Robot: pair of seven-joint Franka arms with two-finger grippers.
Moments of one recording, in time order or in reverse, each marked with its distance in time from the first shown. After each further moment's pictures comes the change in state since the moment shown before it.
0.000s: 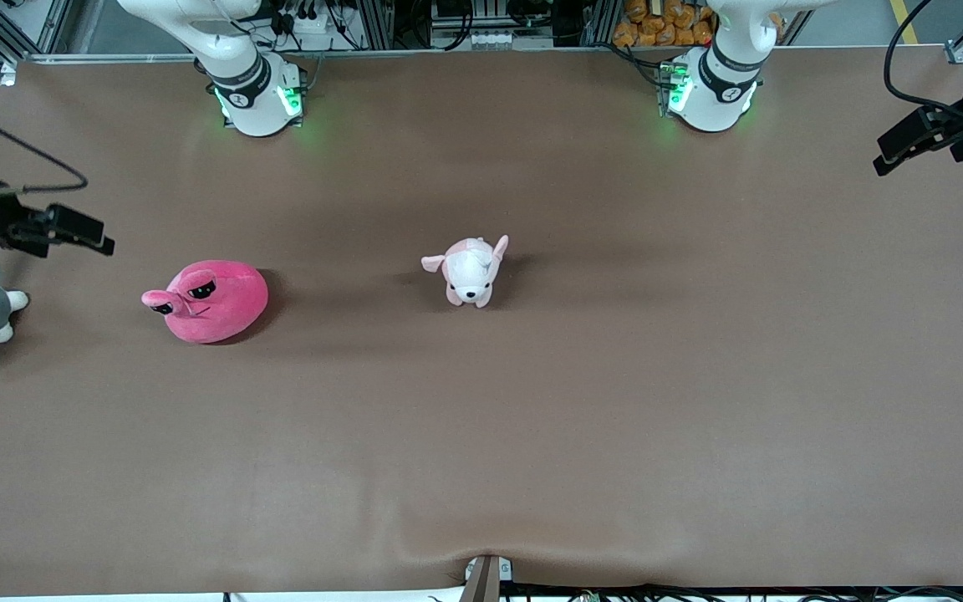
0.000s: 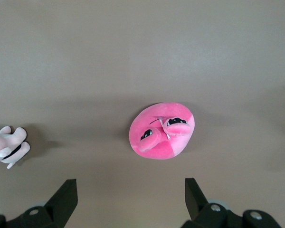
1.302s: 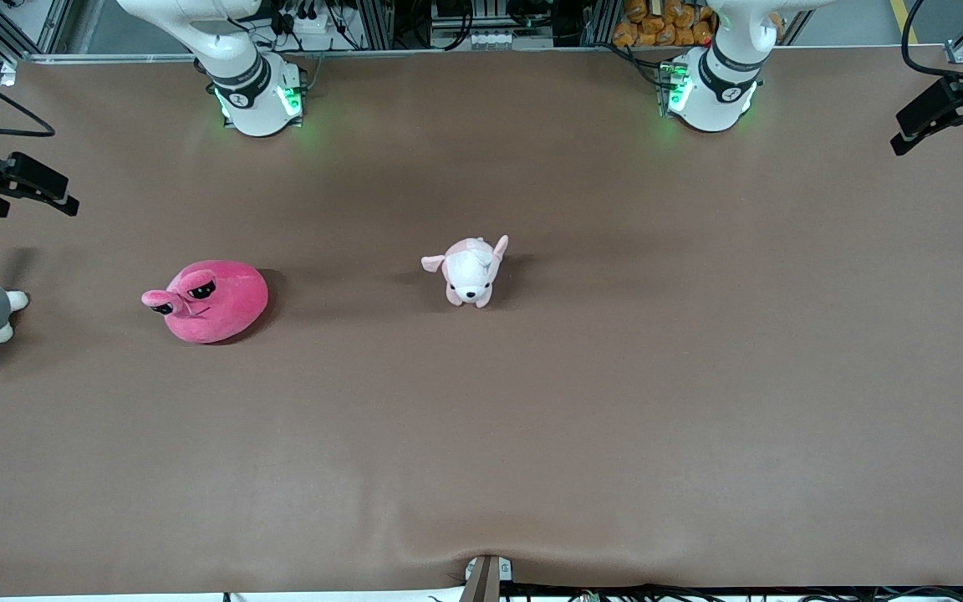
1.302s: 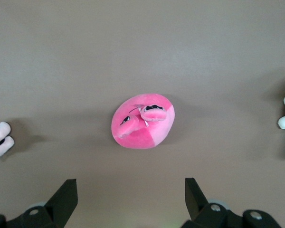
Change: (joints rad) left arm 0.001 -0.004 0.006 0.069 0.002 -0.038 0.019; right arm -0.003 -0.135 -0.062 -0.132 -0.040 0.016 -0.062
